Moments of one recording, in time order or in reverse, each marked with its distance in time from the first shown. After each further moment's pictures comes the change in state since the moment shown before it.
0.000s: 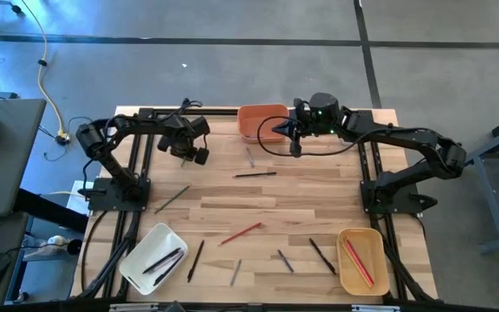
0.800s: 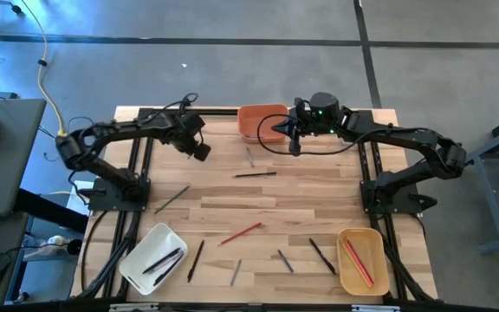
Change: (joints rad) left arm -0.009 -0.219 -0.011 0.075 0.047 0.187; right arm 0.000 0.000 0.000 0.018 0.013 0.026
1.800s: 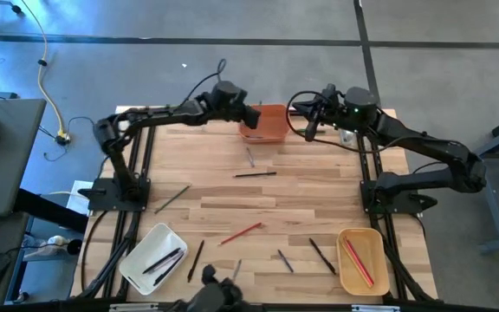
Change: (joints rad) left arm -0.086 0.318 0.422 0.735 0.195 -0.057; right arm 0.000 -0.261 0.000 -0.011 0.263 0.219
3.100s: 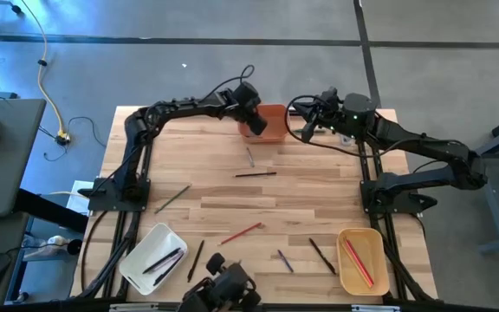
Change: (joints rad) left arm 0.014 0.329 0.360 -0.421 -0.106 0.316; right arm 0.095 0.000 0.000 0.014 0.185 0.044
